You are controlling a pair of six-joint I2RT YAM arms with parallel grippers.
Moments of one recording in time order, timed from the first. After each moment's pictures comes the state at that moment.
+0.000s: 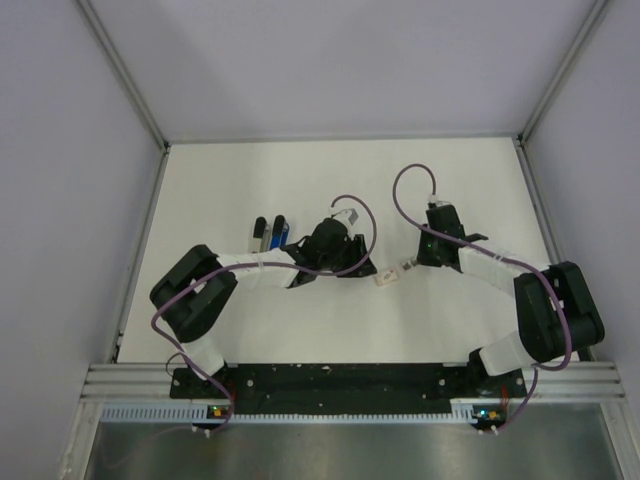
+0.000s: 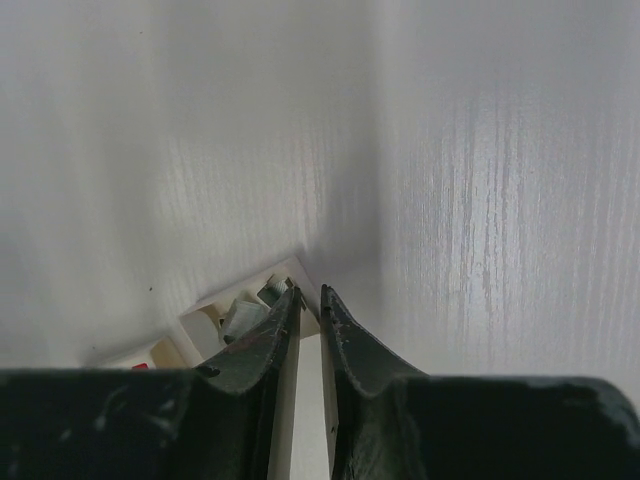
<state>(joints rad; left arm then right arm) -0.83 1.73 0.94 0.16 0.17 -0.76 0.31 1.47 0.73 -0.20 0.09 0.40</state>
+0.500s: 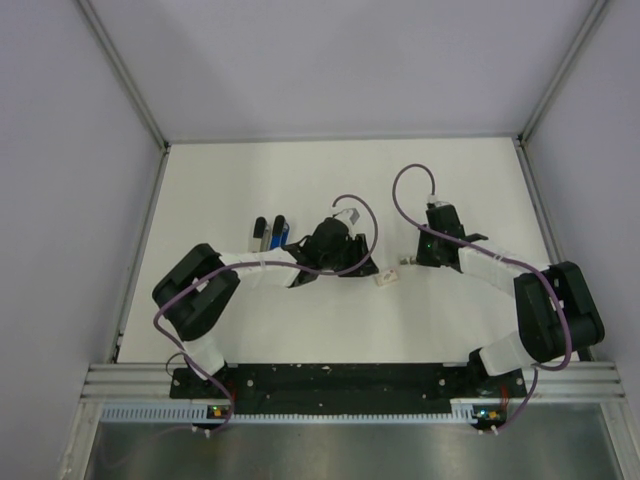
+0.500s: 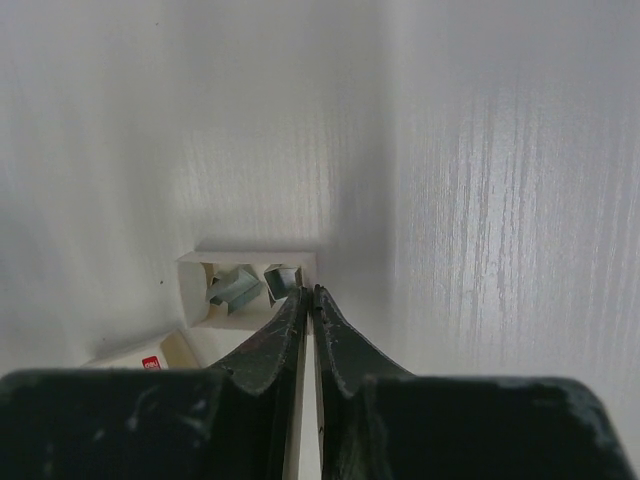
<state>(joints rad) -0.83 1.74 0.94 0.17 0.18 -0.77 0.31 1.47 0.73 -0.20 0.05 0.40</state>
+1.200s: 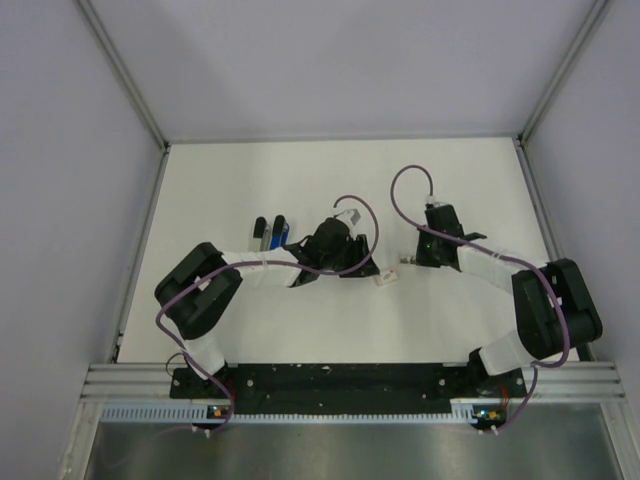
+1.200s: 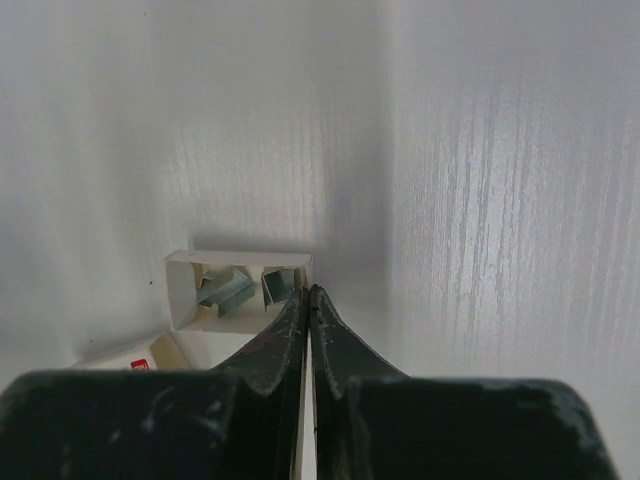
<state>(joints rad) -0.83 1.76 0.95 0.18 0.19 -0.78 0.31 1.49 0.73 -0.20 0.05 0.39</state>
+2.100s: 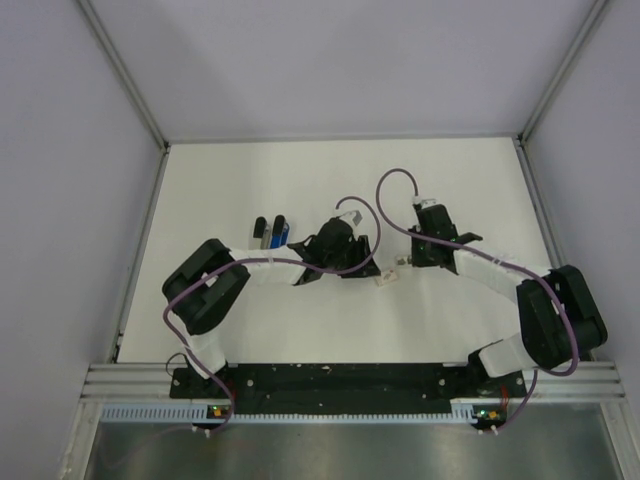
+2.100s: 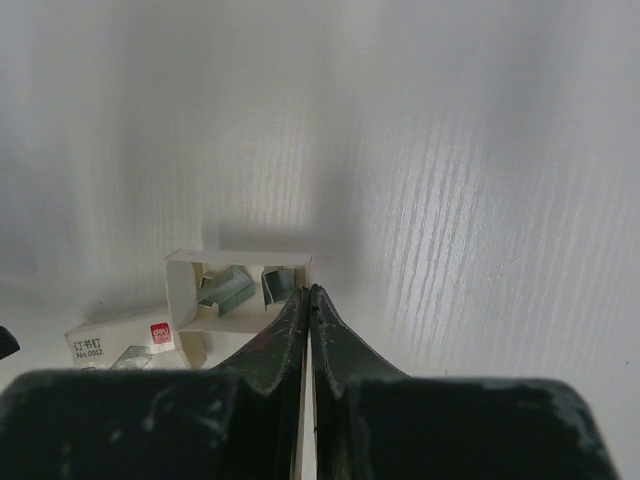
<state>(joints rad) -0.83 1.81 0.98 0.17 0.20 -0.79 0.40 1.44 0.75 -0.25 0.11 0.27</state>
